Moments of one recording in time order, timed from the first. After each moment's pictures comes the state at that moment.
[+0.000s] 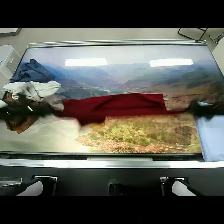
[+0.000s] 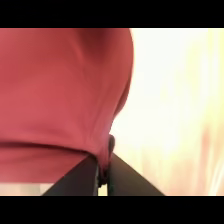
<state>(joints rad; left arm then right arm) 0.27 -1.19 1.11 0.72 -1.29 -1.19 -0.54 -1.21 1.22 -0.96 1.28 1.28</state>
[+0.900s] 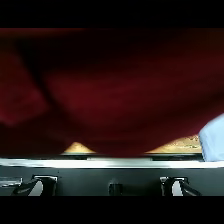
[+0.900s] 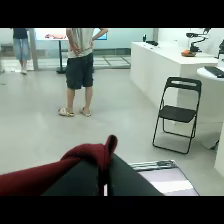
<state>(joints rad) 0.28 -0.75 2.01 1.02 -1.15 -1.41 -0.54 -0.72 1.95 -1.13 1.13 1.45</state>
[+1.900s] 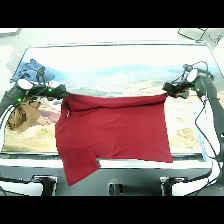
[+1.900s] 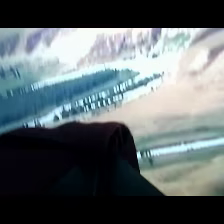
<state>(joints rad) 0.06 -1.63 1.37 0.90 -0.87 -1.41 -0.12 -1.71 1.57 -1.43 1.02 1.80</state>
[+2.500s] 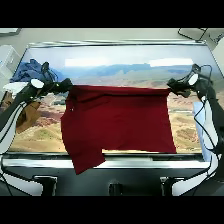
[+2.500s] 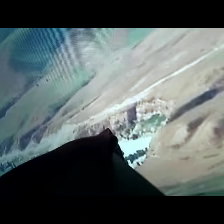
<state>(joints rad) 0.01 -1.75 1.45 0.88 -0.68 -1.38 -0.19 -1.79 1.60 -1.40 0.88 1.86</state>
